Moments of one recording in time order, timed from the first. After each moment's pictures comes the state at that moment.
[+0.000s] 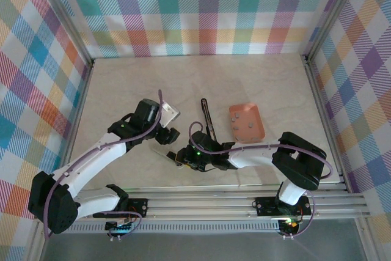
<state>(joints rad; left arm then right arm) -0.55 1.15 0.86 -0.54 0.09 0.13 1.10 1.66 0.79 0.10 -0.20 1.38</state>
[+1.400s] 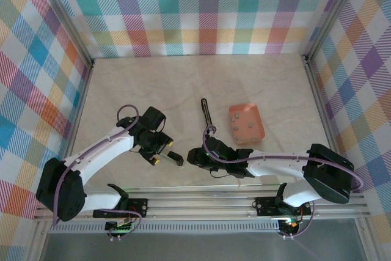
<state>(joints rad) -0.55 1.29 0.87 -0.92 0.18 -1.48 1.13 1.40 0.63 0.04 0.02 1.25</state>
